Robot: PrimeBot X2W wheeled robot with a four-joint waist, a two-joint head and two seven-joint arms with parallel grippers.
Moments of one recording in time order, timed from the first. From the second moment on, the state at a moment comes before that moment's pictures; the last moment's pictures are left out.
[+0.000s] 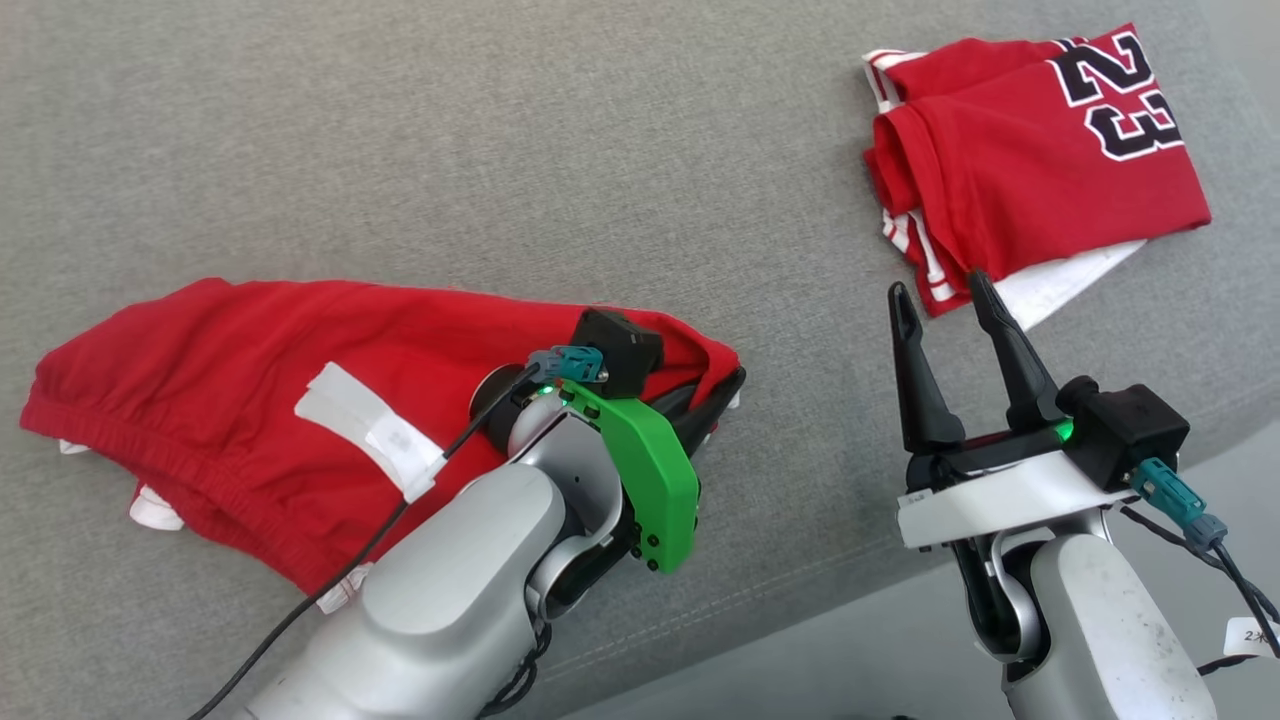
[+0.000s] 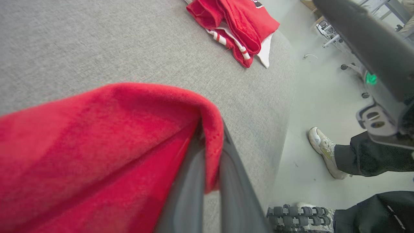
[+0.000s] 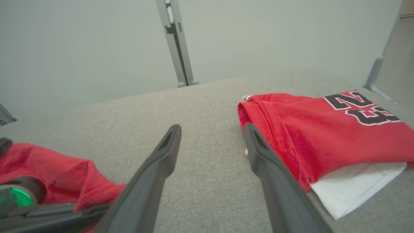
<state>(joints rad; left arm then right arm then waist) -0.70 0.15 -0.95 0.40 -0.82 -0.10 0.12 -0.23 -0.05 0.15 0.08 0.25 0.13 -0.26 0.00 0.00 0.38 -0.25</state>
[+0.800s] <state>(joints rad) -0.65 0.34 -0.78 0.16 -0.71 0.13 -0.21 -0.23 -0.05 0.07 0.10 0.17 0.13 -0.26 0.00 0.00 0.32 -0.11</state>
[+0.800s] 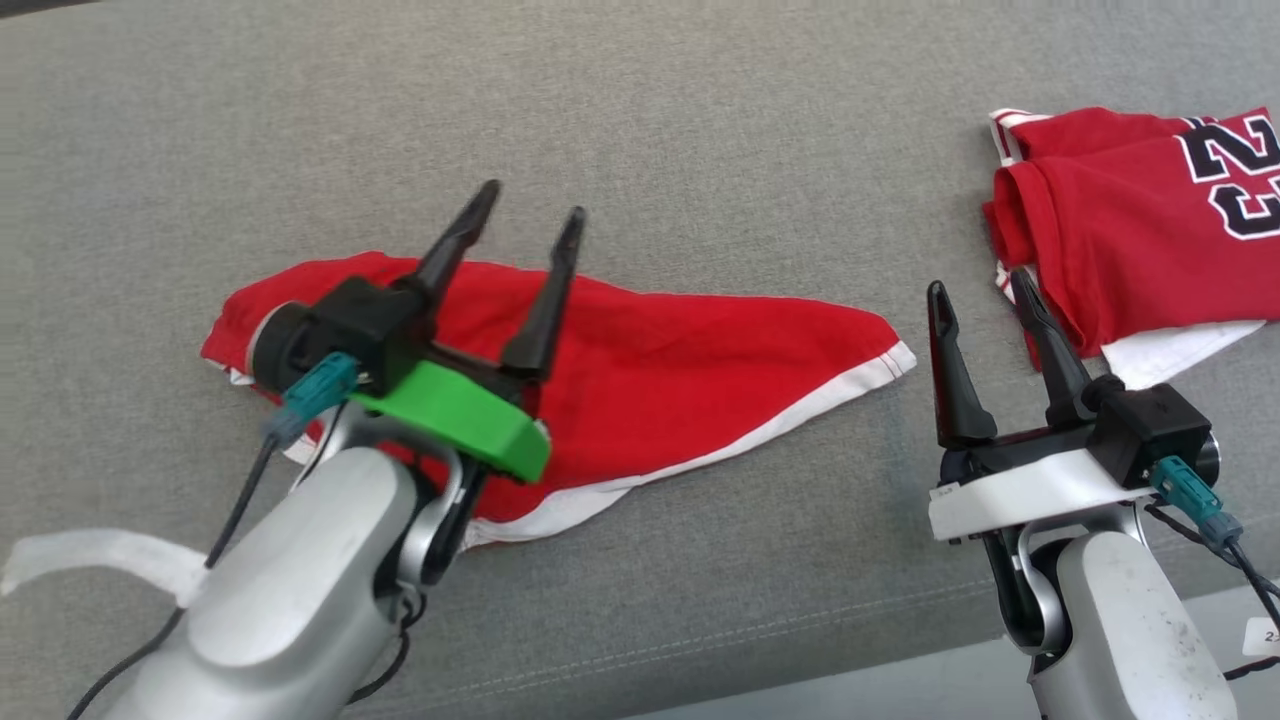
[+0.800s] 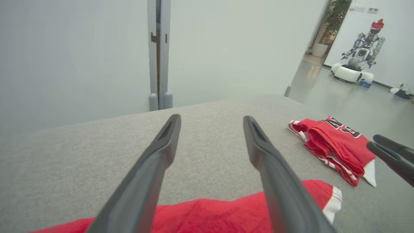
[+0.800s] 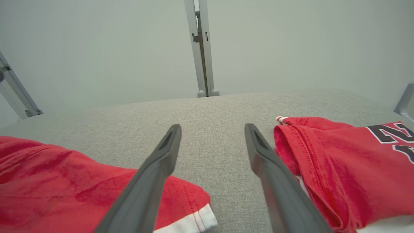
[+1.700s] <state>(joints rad) -0.03 0.35 -0.21 -0.02 -0.53 0.13 -0.26 -0.09 -0.05 0.04 0.14 0.13 0.13 -0.26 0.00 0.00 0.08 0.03</state>
